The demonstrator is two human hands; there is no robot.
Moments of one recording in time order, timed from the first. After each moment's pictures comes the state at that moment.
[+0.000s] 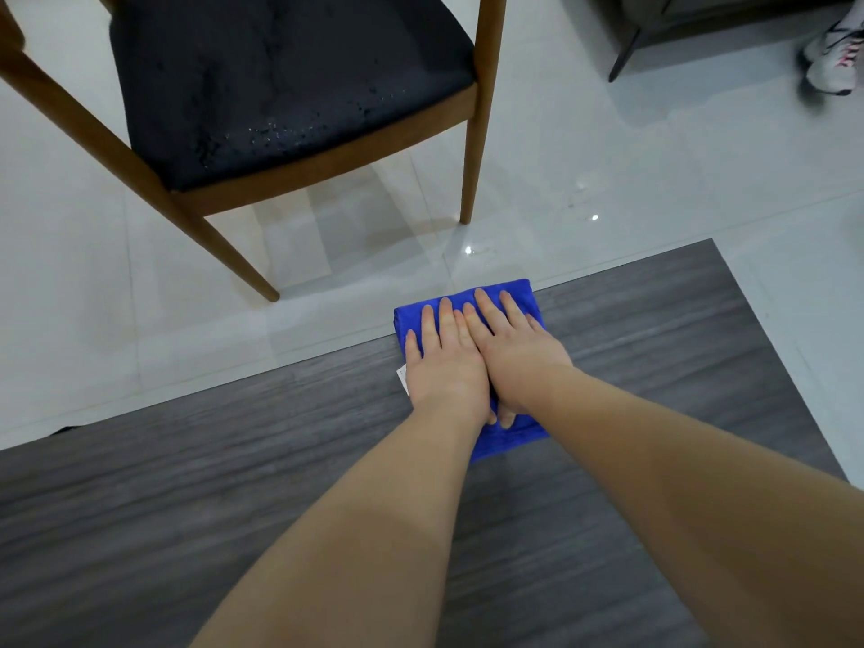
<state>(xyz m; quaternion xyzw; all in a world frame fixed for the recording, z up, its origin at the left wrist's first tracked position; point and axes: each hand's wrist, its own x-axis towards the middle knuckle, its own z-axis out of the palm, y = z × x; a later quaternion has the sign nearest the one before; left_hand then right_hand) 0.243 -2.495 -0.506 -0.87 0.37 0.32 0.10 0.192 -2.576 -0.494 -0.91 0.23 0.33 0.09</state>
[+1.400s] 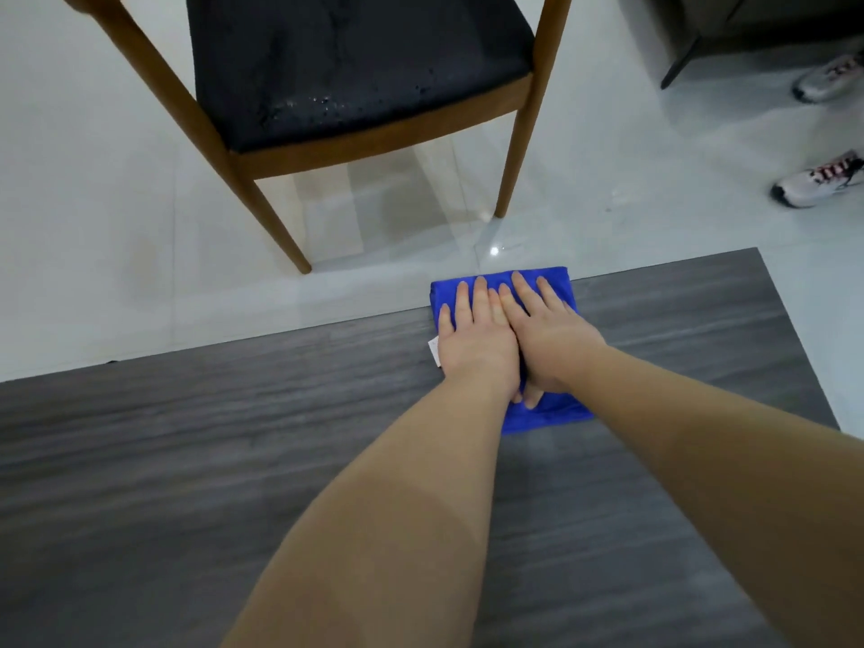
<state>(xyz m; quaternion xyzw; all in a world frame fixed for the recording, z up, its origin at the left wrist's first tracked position) 0.243 -2.493 -0.504 -0.88 0.36 0.32 0.06 0.193 -2.575 -0.491 -0.91 0.21 0.35 0.07</state>
